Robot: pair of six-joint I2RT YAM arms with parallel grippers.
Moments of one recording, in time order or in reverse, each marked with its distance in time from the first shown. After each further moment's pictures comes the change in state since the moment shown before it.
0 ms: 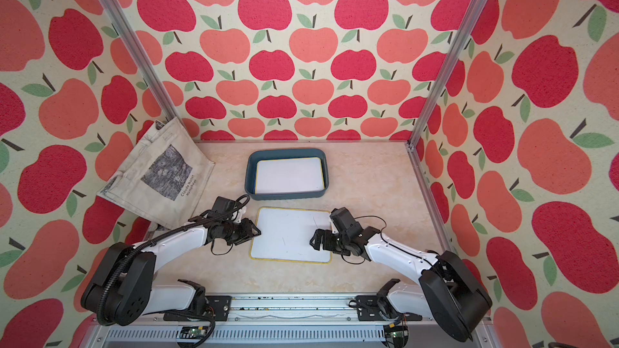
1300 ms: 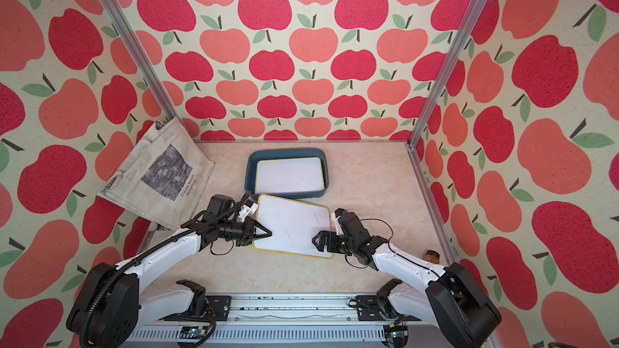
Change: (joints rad) left arm -0.013 -0.158 -0.002 0.032 0.465 -0.092; right arm -0.046 -0.101 -0.125 0.168 -0.011 -0.087
